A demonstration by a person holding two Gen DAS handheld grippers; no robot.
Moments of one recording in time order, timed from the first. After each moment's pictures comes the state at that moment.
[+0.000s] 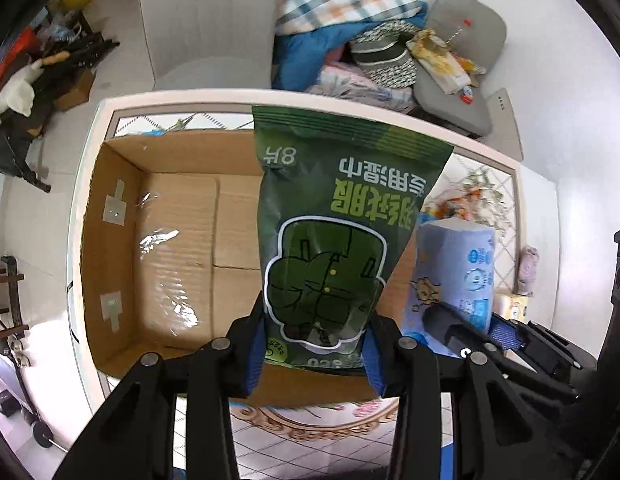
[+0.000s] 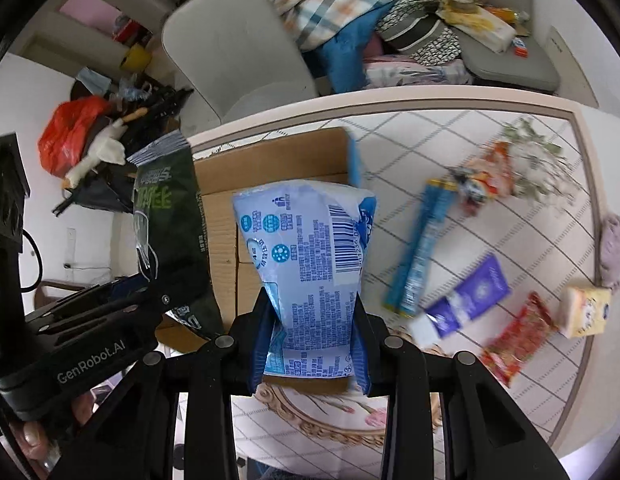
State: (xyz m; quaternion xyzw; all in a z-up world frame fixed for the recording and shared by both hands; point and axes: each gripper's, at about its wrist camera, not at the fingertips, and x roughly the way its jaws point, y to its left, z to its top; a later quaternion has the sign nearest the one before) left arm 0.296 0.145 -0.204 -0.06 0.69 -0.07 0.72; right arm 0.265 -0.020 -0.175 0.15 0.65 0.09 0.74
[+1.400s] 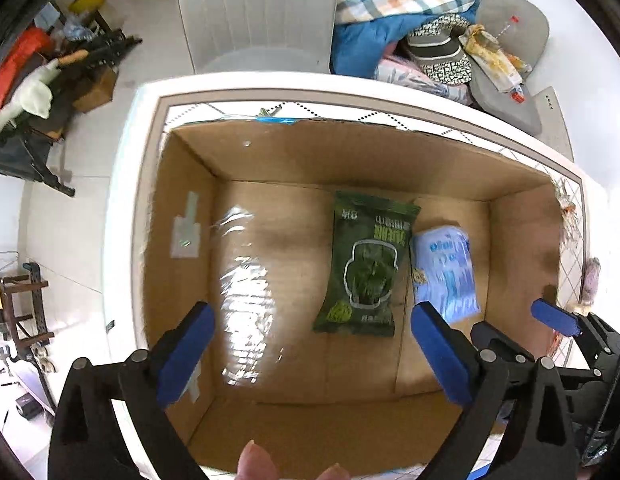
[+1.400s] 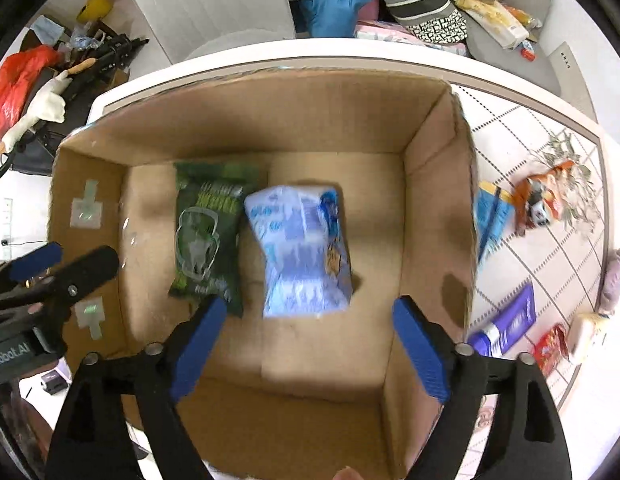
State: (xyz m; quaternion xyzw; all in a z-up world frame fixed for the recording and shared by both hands) left arm 0.320 0.214 -0.266 -0.02 0.69 -0.03 0.73; right arm 0.319 0.064 -0.289 0.05 0.71 0.03 0.70
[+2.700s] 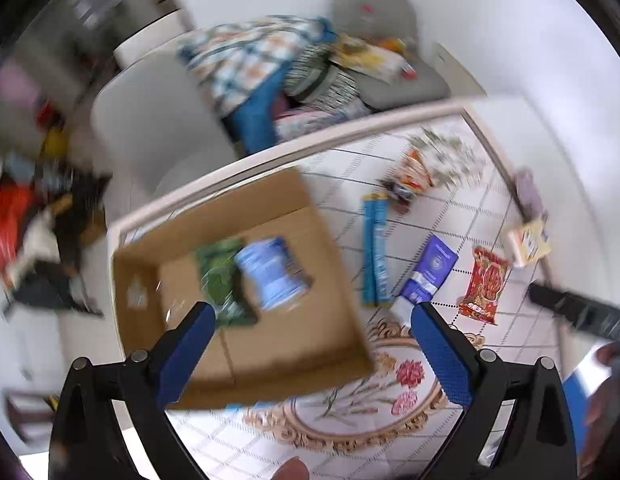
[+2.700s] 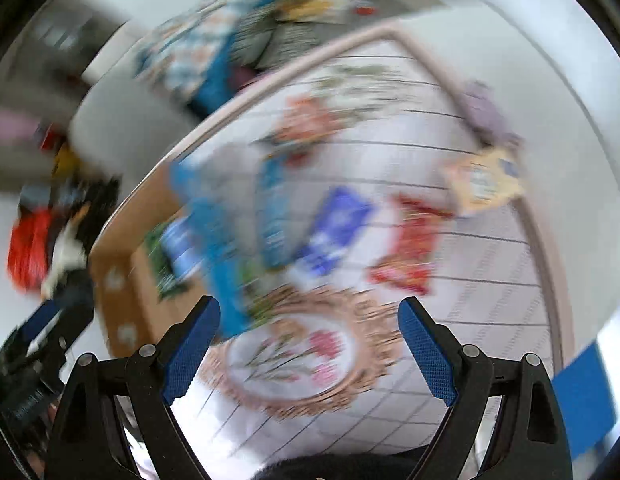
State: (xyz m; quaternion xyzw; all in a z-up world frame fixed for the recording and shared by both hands) left arm 0.243 -0.054 -0.184 0.19 0.58 -0.12 0.78; right arm 0.147 -0.207 -0.184 0.29 0.62 -0.11 0.72
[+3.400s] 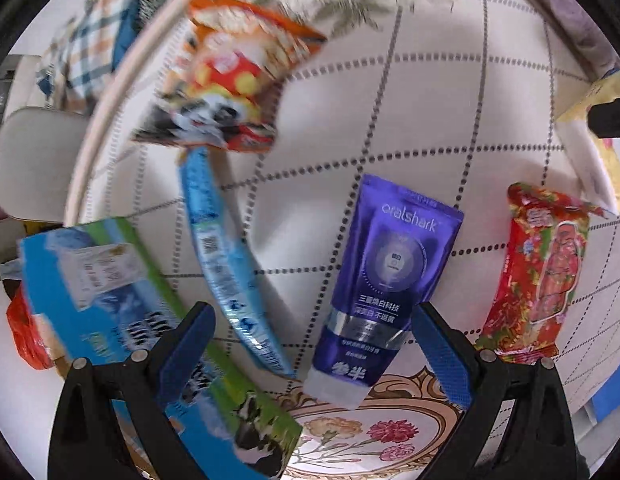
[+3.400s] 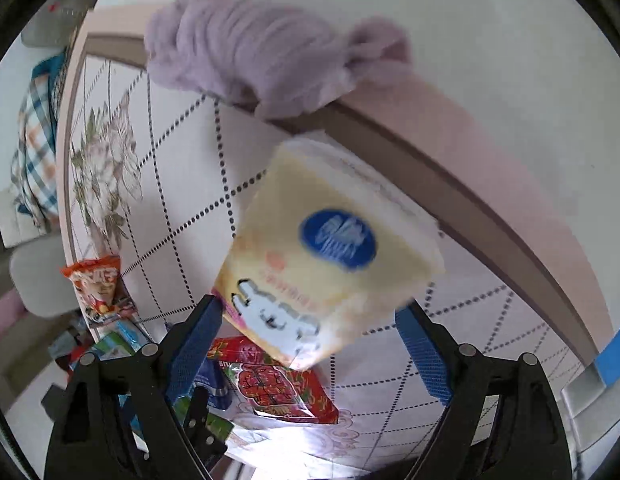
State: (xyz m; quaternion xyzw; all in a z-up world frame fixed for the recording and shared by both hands) left arm 0.270 -0.212 -0.425 0.37 0.70 -0.15 0.60; right arm 0.168 -0.408 -0.395 0.50 0.66 -0.21 0.52
